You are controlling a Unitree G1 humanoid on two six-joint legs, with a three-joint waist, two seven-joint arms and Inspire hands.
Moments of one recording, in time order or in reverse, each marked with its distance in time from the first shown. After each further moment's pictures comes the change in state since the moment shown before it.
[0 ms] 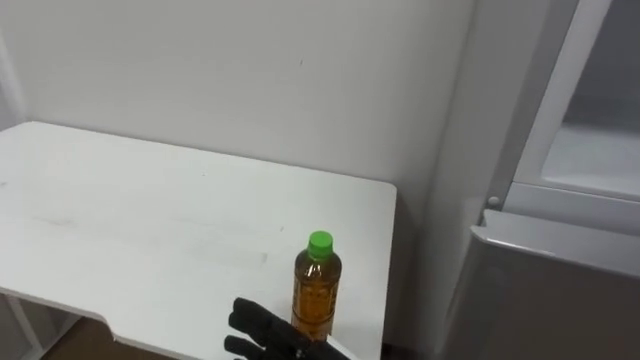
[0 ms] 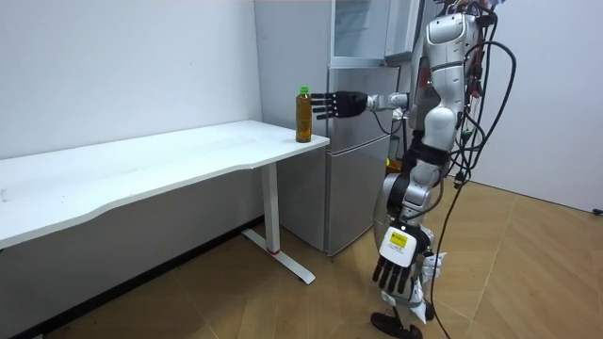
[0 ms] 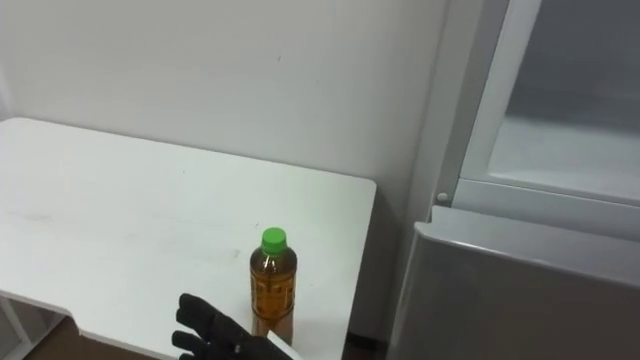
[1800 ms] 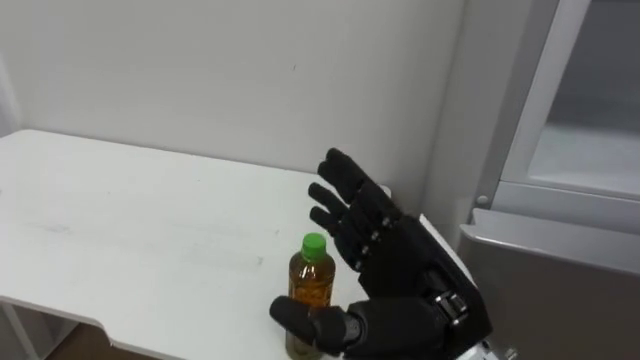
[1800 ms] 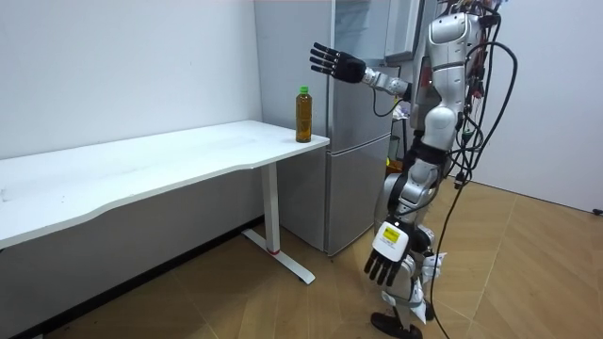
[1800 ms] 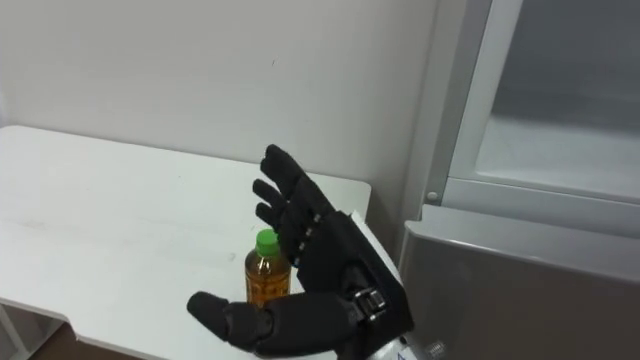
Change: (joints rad) left arm -0.005 -0.037 0.056 -0.005 0.129 -0.046 -0.012; right arm -0.064 0.000 -0.210 -0.261 -0.031 -0.051 -0.274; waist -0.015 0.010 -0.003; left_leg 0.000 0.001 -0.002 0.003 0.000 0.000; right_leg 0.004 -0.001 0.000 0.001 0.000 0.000
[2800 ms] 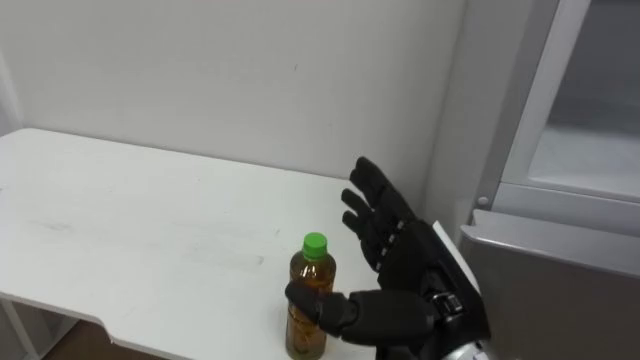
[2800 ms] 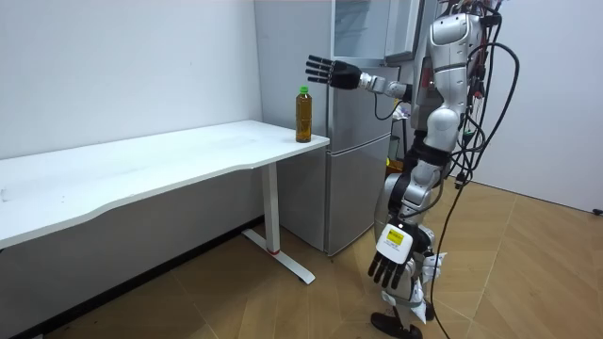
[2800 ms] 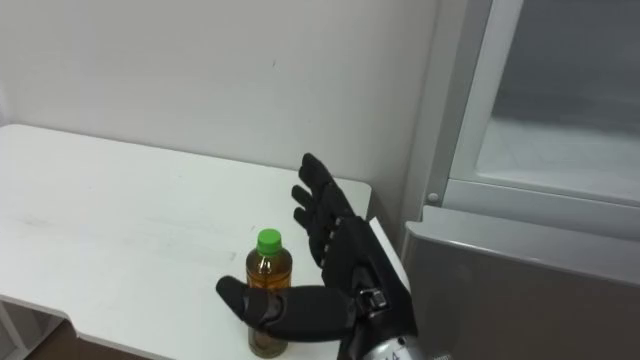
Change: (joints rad) left arm 0.003 0.008 0.020 0.001 -0.001 0.010 0.012; right arm -0.011 -0.027 0.091 0.121 -0.123 -0.032 -0.189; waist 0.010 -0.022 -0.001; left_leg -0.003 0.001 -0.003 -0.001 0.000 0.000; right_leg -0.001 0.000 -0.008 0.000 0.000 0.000
